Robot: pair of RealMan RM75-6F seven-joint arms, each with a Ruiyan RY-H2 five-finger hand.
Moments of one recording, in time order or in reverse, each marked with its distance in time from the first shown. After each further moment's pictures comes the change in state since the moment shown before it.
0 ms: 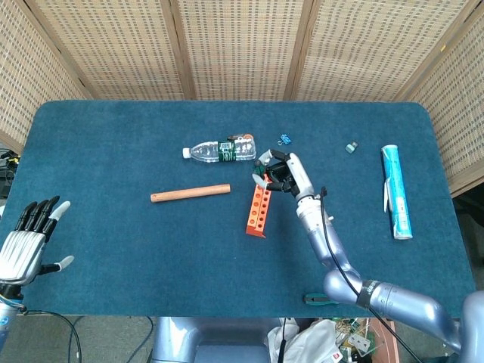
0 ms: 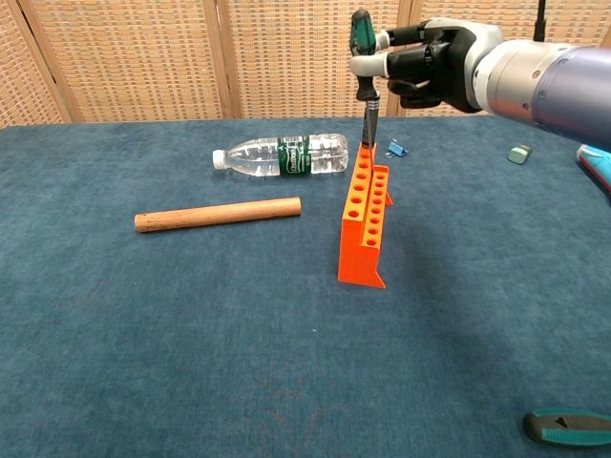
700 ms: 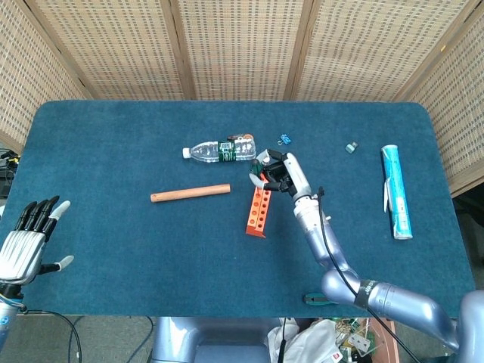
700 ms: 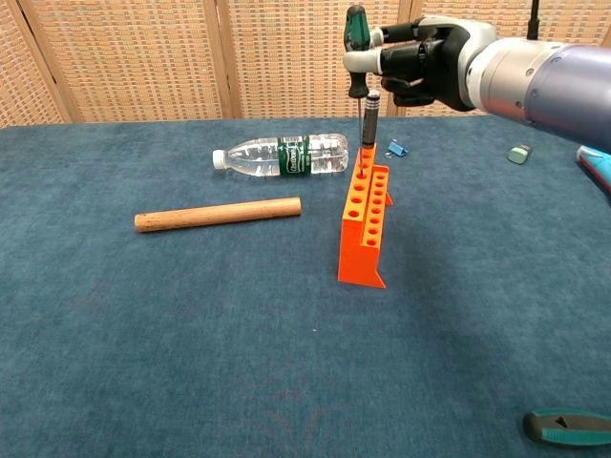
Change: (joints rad) left arm -0.002 -0.001 -0.001 0.001 -0.004 -0.005 0.002; right arm 0.006 -0.011 0.006 0.003 -0.006 -0.002 0.008
